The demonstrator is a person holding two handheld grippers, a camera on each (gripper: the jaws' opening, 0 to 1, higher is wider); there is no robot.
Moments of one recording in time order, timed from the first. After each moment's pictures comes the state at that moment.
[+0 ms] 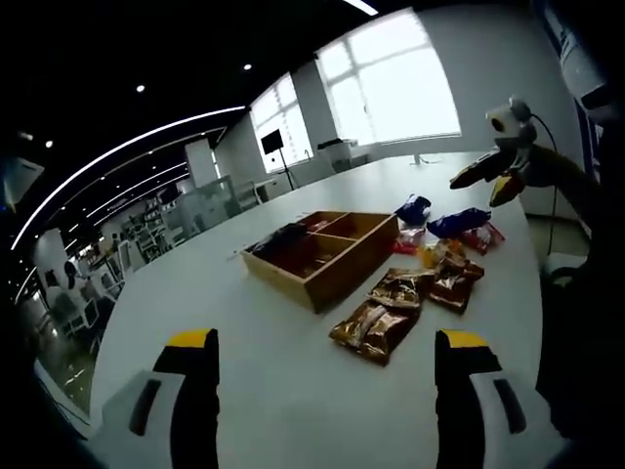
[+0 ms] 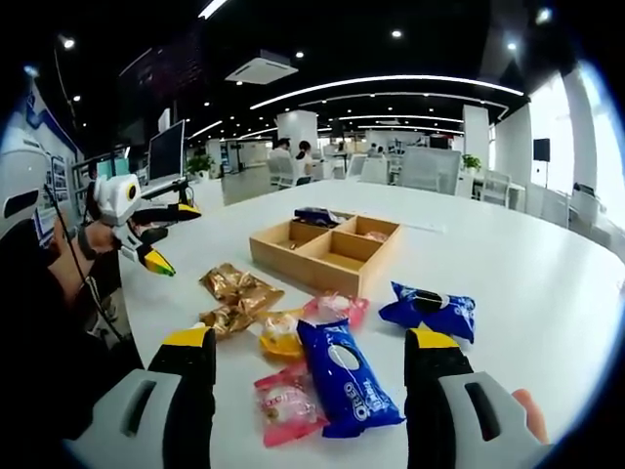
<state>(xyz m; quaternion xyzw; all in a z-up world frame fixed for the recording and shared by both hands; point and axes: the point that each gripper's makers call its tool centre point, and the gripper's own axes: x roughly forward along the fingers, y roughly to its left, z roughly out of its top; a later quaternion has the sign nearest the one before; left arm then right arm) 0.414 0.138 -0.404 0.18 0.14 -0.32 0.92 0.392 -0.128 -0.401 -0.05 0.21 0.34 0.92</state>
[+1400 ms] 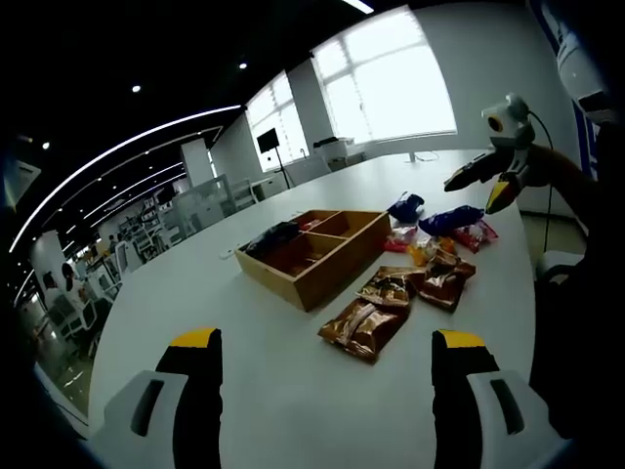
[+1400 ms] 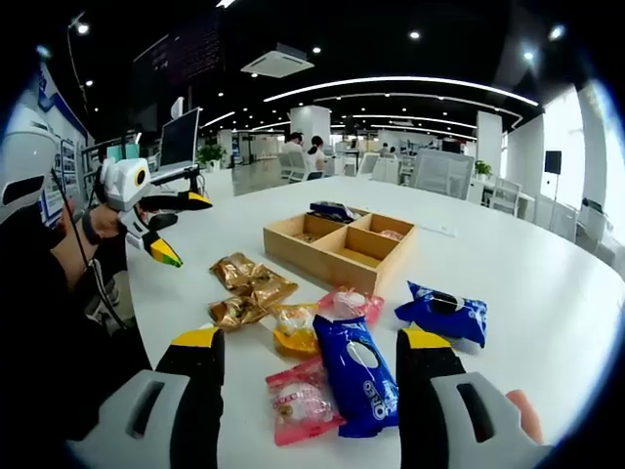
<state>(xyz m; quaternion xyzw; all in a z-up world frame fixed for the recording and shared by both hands) 0.406 0.132 -0.406 0.18 0.14 -0.33 0.92 0.381 -0.113 -0.408 -0.08 0.21 0.36 0.91</state>
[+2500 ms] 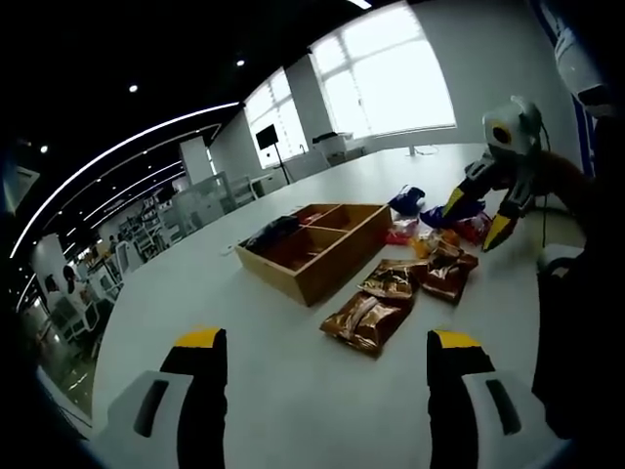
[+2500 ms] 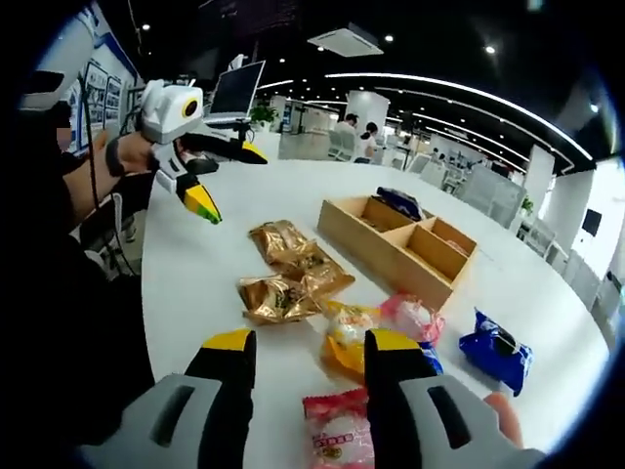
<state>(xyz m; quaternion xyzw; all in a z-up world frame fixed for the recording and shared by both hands) 0.408 0.135 -0.411 0.20 0.15 -0.32 0.91 0.374 -0.055 -0.444 -0.21 0.21 0.43 0.85</state>
